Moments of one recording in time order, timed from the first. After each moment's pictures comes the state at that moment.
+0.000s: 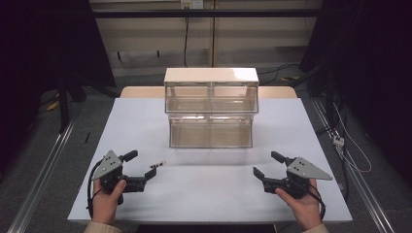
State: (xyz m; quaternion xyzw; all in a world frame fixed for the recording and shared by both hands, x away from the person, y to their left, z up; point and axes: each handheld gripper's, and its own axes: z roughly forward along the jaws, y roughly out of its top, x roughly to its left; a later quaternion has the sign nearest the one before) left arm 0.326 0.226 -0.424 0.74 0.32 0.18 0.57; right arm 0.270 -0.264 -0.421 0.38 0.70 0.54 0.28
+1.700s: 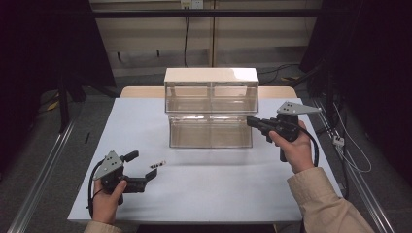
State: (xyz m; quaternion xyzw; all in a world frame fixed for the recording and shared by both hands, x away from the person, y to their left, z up) left arm 0.327 0.224 -0.426 0.74 0.32 0.18 0.56; right arm 0.374 -0.252 -0.334 0.36 0.73 0.55 0.18
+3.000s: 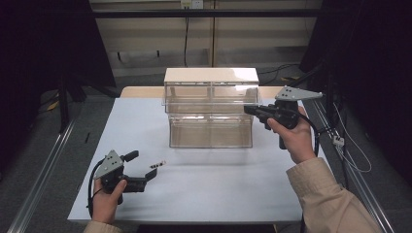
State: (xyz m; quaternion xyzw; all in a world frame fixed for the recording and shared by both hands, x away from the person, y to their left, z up) left arm 0.329 0.225 -0.426 0.75 0.31 0.17 0.56; right arm 0.385 -0.243 -0.296 0.33 0.73 0.56 0.20
